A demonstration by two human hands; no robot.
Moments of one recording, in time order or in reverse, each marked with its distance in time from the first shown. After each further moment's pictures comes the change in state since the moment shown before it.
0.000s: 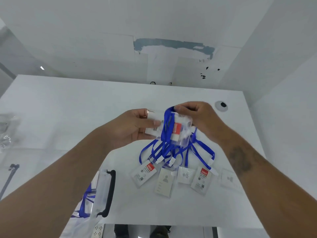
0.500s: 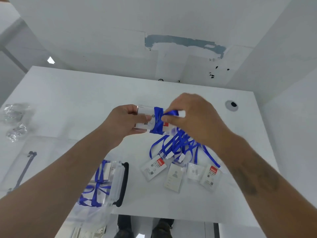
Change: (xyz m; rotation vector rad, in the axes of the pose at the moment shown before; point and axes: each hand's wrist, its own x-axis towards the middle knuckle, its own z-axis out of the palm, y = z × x) left_hand -0.027 -0.013 -0.040 0.123 0.435 0.068; right_hand -0.032 -0.057 0.052 -0.682 -0.038 -0.267
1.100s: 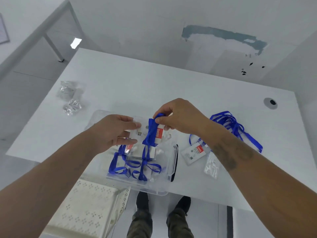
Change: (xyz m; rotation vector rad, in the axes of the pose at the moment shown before) left_hand -0.067 -0.059 -0.172 -0.081 0.026 -0.275; right_hand 0.035 -0.127 0.116 0.256 -0.357 -0.002
